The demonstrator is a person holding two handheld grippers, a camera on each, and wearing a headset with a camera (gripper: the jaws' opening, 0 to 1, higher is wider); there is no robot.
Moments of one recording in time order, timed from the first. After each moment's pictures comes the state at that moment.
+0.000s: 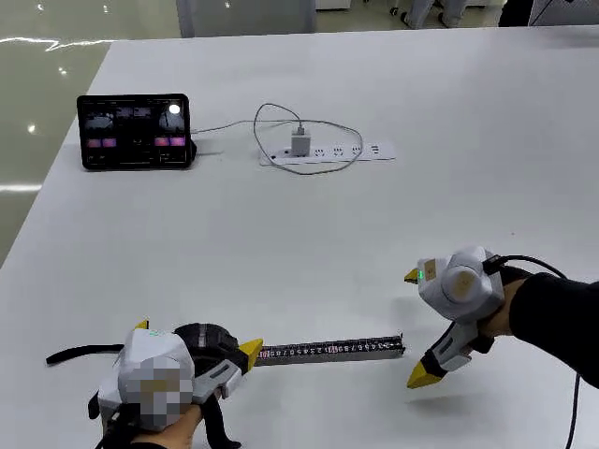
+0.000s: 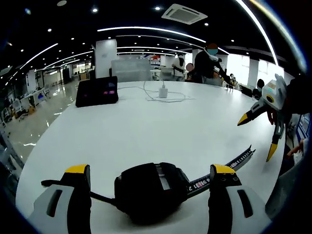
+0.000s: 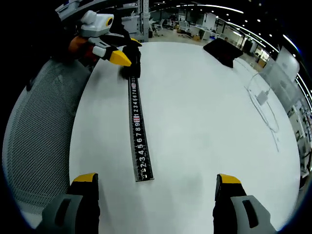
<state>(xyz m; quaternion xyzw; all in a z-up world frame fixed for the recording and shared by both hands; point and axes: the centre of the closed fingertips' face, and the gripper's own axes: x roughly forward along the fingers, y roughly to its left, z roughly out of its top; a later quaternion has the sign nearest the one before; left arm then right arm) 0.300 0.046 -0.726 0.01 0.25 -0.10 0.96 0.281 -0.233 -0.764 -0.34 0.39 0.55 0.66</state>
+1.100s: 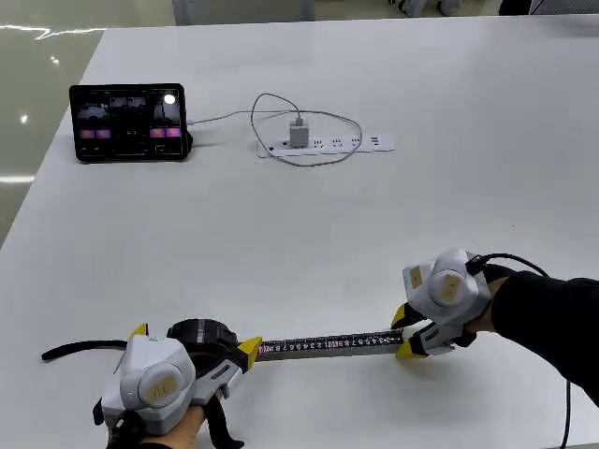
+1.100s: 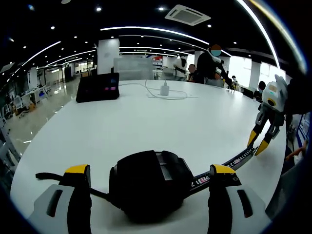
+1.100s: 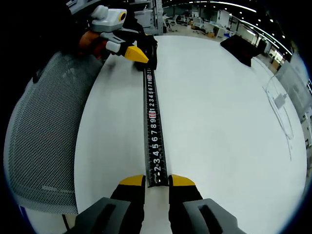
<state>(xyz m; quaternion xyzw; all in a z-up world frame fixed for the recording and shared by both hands) 0.298 0.043 -0.742 0.00 0.25 -0.10 0.96 0.262 -0.223 -0.781 -0.35 0.41 0.59 0.60</state>
